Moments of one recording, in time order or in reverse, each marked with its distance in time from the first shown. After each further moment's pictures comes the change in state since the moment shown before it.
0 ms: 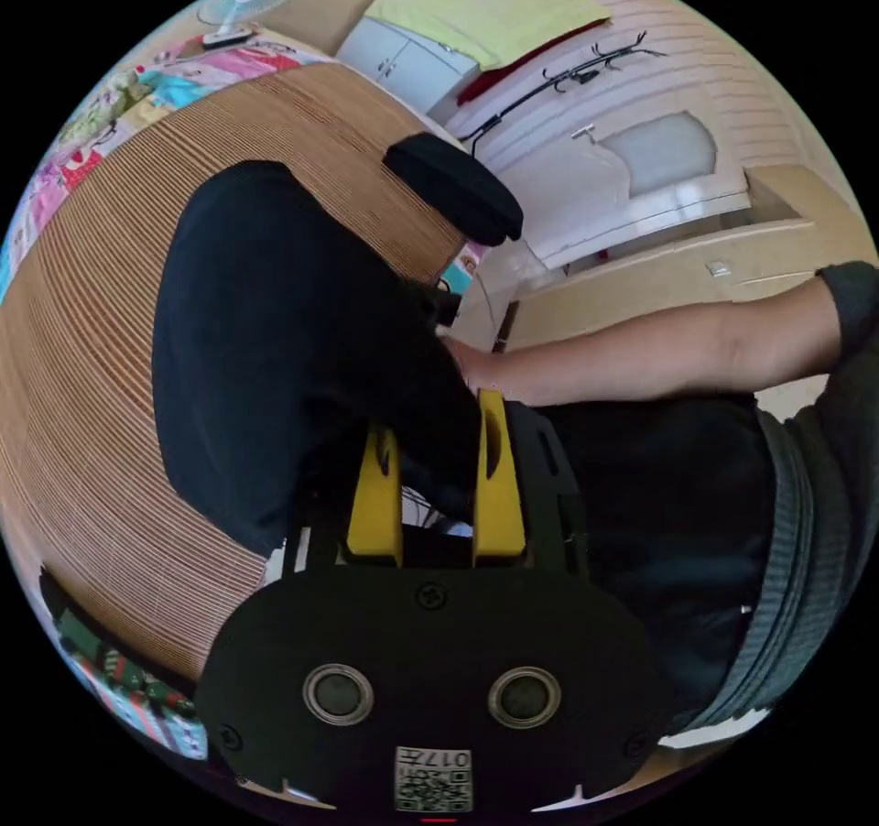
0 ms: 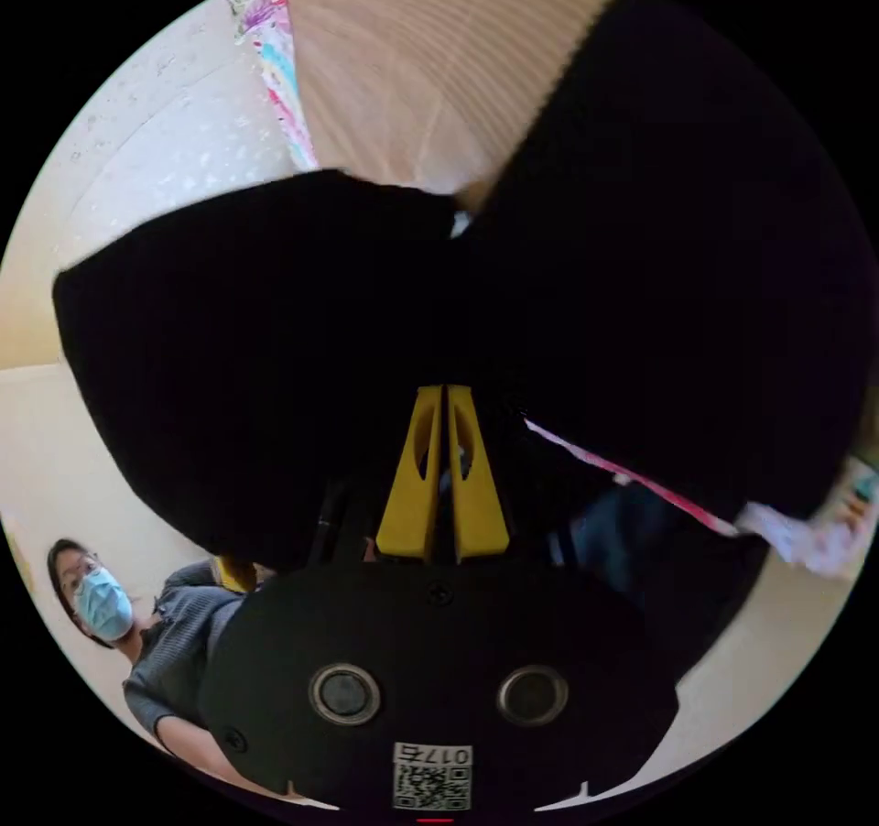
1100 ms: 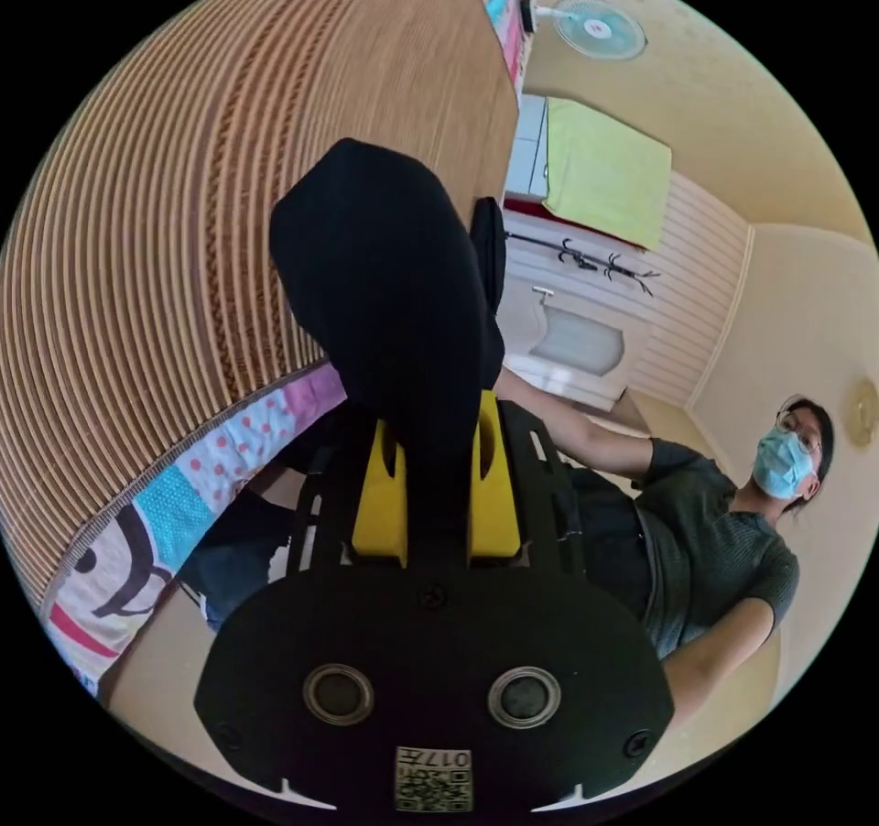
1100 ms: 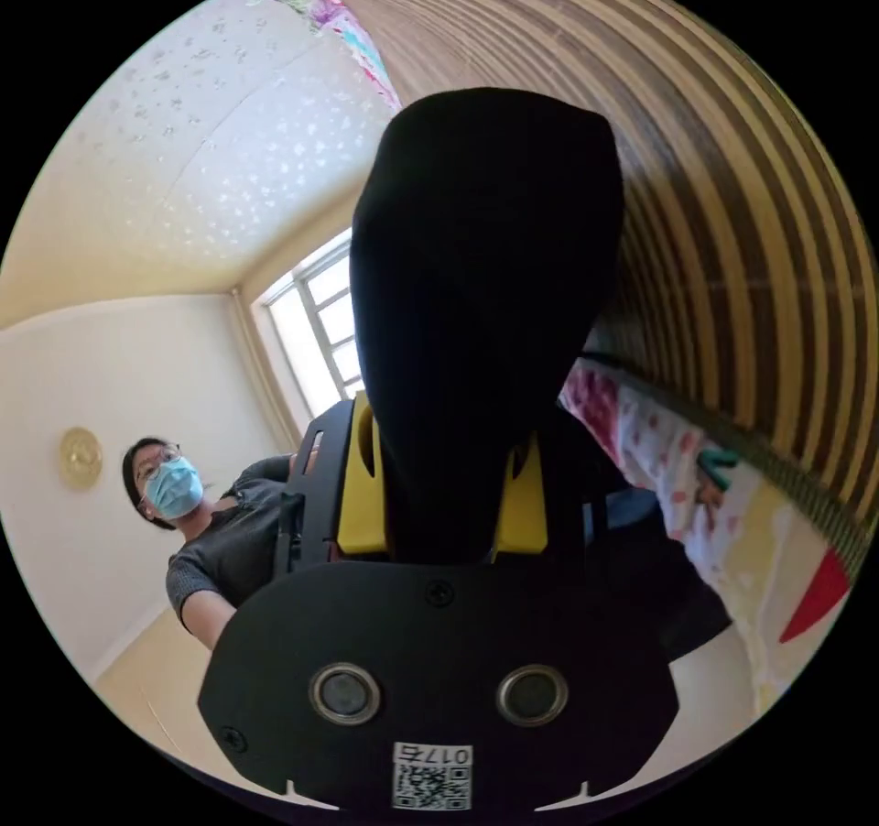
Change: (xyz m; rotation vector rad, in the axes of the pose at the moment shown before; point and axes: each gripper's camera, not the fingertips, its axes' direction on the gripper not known) left arm -0.290 0.191 0.036 0.230 0.673 -0.516; right arm 0.092 -0.013 -0.063 -0.130 -0.497 -0.238
